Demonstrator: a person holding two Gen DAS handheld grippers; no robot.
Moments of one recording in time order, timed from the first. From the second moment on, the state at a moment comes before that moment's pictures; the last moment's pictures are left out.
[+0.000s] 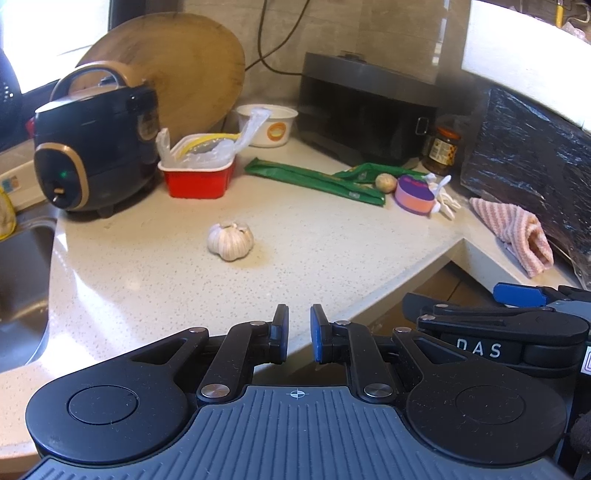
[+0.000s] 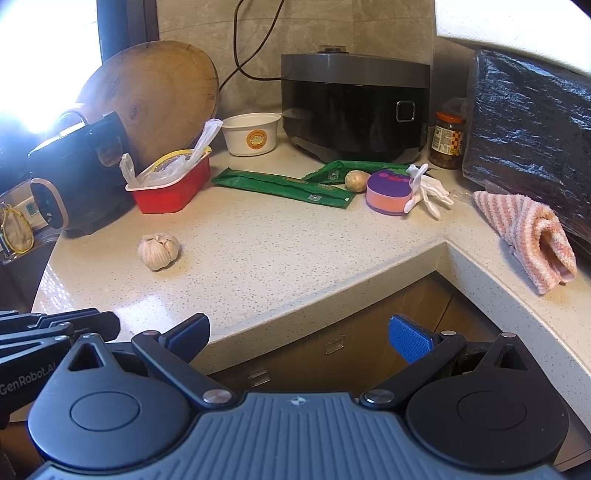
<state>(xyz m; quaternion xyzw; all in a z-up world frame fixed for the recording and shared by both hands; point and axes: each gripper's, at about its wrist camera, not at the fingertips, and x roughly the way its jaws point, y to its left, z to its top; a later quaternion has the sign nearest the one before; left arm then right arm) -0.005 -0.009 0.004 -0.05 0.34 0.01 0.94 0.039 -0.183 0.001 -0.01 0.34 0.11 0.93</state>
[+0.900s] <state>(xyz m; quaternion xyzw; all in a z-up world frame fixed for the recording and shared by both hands) -0.002 -0.015 0.000 -0.06 0.35 0.01 0.93 0.034 -0.192 -0.003 -0.01 0.35 0.12 0.93</state>
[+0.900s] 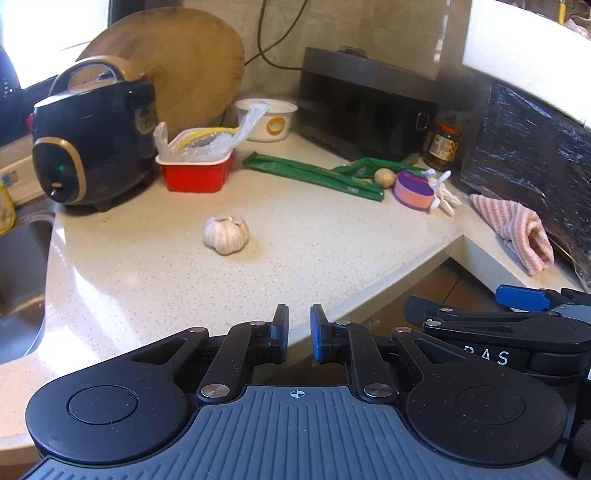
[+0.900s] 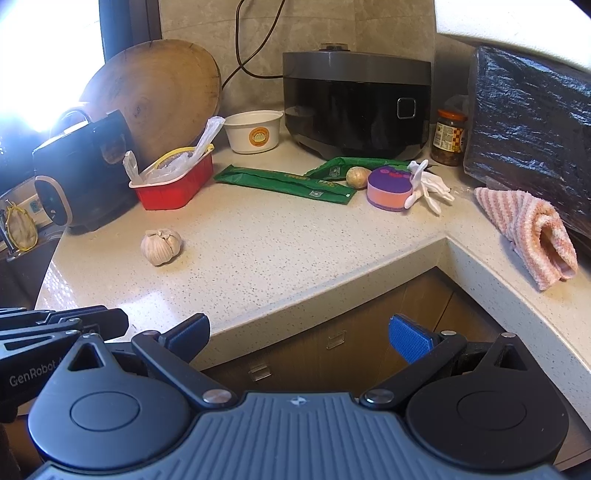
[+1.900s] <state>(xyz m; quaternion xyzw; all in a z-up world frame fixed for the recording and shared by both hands) 0.001 -0.023 -0.015 -0.11 0.36 0.00 0.93 0.043 -0.224 -0.021 0.01 0.34 0.14 0.93</state>
